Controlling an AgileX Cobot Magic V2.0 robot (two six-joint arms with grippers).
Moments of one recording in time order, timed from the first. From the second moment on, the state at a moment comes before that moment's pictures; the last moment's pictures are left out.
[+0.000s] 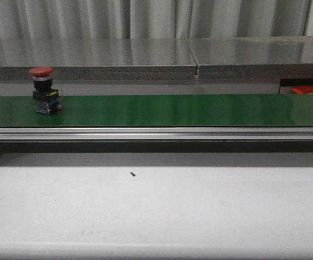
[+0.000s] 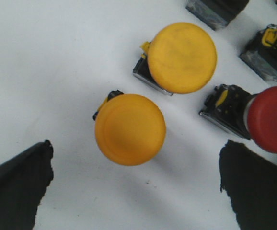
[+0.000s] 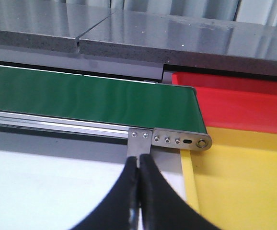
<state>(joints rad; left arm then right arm) 0.57 1.95 -1.46 -0.18 0.83 0.07 0.01 -0.01 0.03 -0.11 0.16 0.07</state>
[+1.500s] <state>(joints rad) 0.51 1.71 -1.46 -0.34 0.76 0.09 0.01 -0.01 0.03 -0.11 0.16 0.07</state>
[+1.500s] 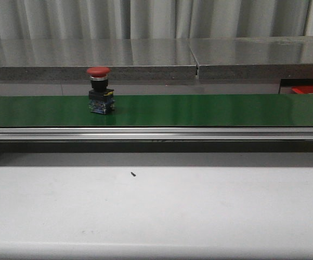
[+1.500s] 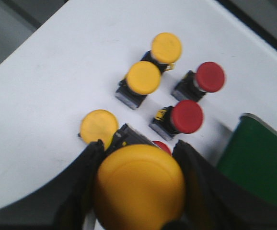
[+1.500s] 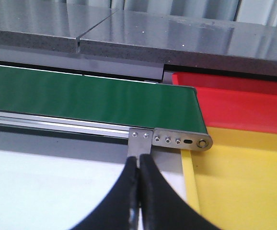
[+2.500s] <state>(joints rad) 0.16 1.86 -1.53 -0.30 0.86 0.12 0.01 -0.01 0.03 -0.11 0.16 0.07</state>
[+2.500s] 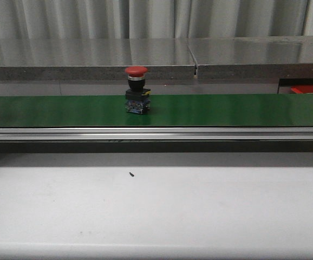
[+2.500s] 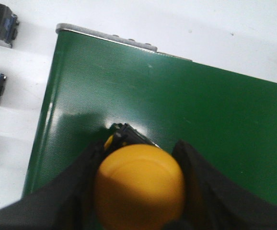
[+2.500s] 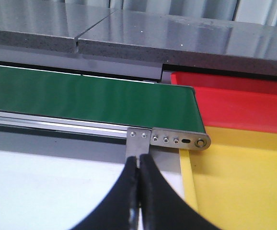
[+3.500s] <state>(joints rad) 0.02 1.74 -1.68 -0.29 0.84 0.17 0.01 -0.01 0.03 -0.11 0.16 0.07</state>
